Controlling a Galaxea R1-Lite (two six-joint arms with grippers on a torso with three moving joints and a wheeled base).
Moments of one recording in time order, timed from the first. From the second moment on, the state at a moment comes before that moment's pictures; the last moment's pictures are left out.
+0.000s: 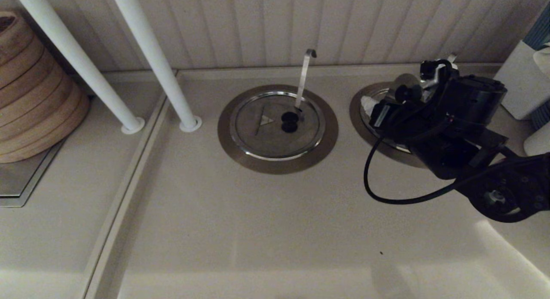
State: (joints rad) left arm 0.00 0.00 0.00 0.00 0.00 -0.01; right arm 0.41 1.78 -0.97 -0.90 -0.36 0.22
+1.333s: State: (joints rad) left arm 0.00 0.00 0.00 0.00 0.00 -0.01; right arm 0.58 1.58 -0.91 -0.85 -0.36 0.19
